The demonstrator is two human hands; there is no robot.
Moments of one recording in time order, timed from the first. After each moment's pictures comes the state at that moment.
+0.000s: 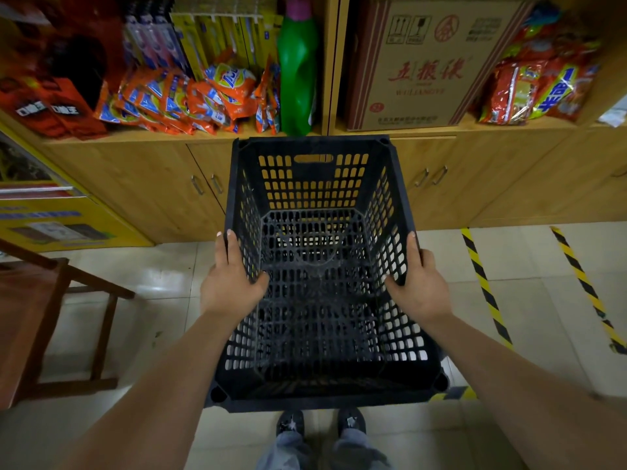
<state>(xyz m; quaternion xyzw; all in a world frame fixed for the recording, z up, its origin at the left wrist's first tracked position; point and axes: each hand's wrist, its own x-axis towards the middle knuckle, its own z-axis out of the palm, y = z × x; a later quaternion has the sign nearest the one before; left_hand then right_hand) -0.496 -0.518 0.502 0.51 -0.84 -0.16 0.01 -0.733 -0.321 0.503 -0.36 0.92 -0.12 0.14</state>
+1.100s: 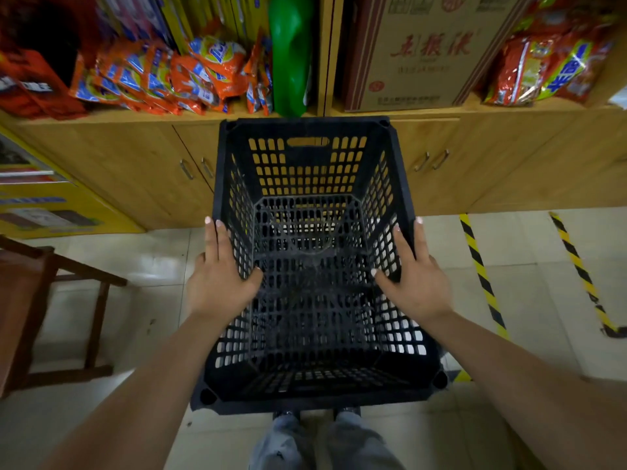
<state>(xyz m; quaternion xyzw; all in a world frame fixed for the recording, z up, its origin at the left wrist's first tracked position) -0.496 -0.515 0.503 0.50 -0.86 -0.14 0.00 -0.734 -0.319 0.498 -0.42 0.90 -0.06 0.11</state>
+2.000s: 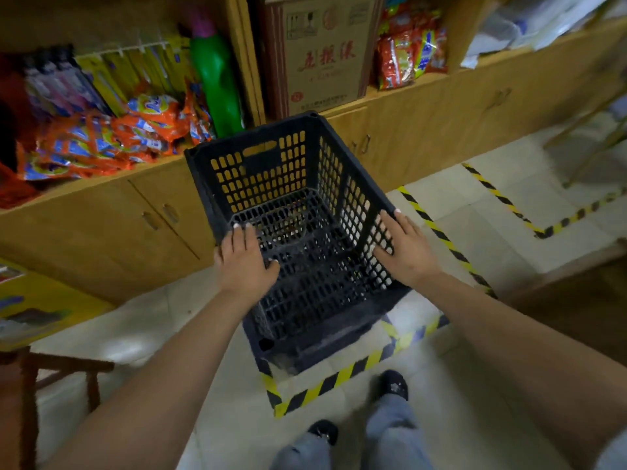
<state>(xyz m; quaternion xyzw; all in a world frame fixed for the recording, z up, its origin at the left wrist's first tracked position) -0.476 -0.501 0.531 0.33 -0.94 -0.12 -0.06 -0.634 -0.262 0.532 -0.27 0.94 -0.16 0.14</state>
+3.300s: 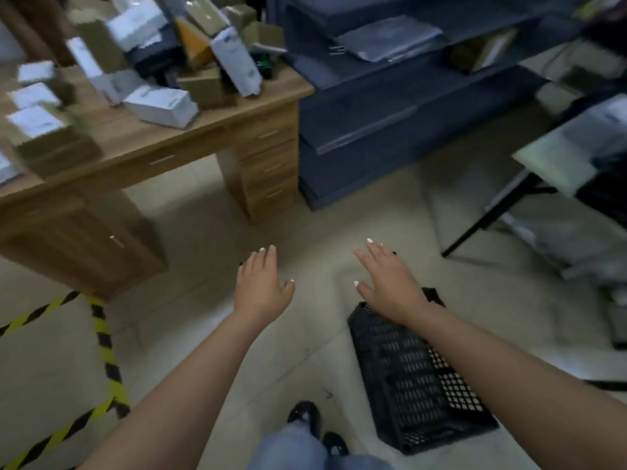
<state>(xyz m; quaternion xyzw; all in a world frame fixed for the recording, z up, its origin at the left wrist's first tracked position) -0.160 0.264 0.531 -0.53 -0.82 -0.10 -0.19 0.062 0.351 0.538 0.46 0.87 -0.16 0.03</state>
